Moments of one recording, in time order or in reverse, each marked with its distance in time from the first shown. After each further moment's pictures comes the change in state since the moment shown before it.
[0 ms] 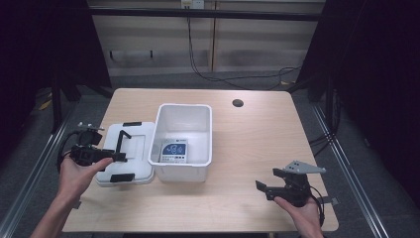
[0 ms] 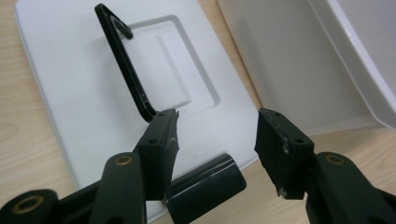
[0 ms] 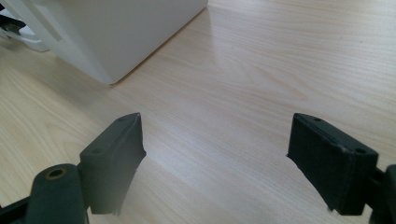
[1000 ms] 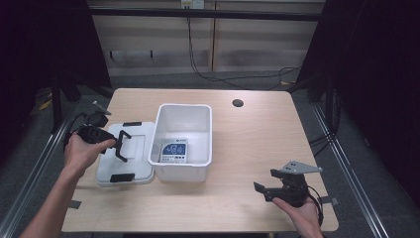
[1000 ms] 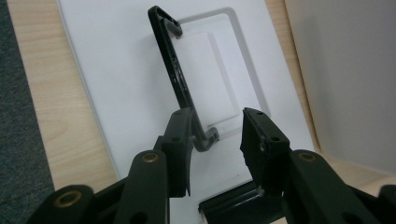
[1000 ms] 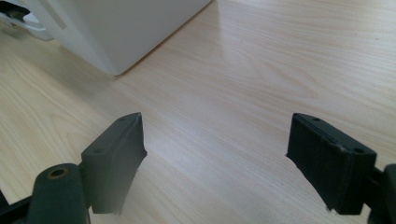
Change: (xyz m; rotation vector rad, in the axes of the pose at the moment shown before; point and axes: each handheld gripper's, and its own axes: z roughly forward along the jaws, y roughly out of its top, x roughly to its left) left arm 0.020 0.052 0.026 0.206 0.113 -0.085; right arm 0.003 0.000 0.004 0.028 0.020 -0.028
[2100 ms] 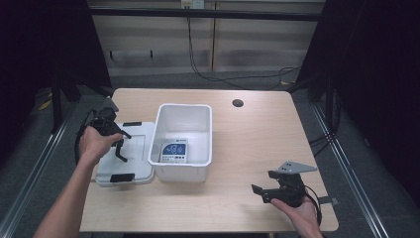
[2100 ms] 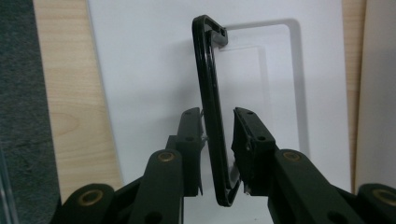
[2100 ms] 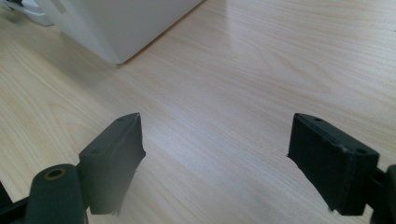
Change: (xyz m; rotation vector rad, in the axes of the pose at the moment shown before) left arm 0.005 0.033 0.036 0.119 0.124 -0.193; right arm 0.002 0.000 0.006 0.046 0.014 -0.019
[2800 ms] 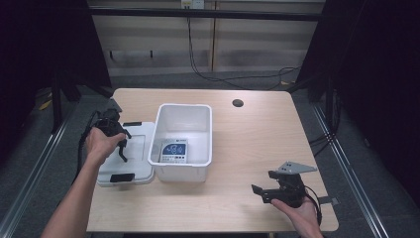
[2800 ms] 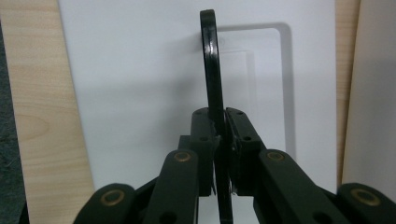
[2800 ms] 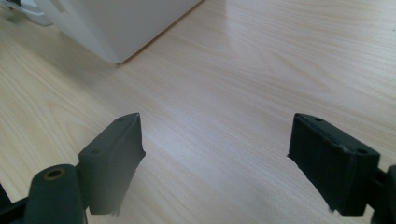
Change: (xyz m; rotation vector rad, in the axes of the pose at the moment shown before) left arm -0.007 0.004 0.011 0.013 -0.024 -0.026; right arm 0.000 0.000 0.000 0.001 -0.005 0.000
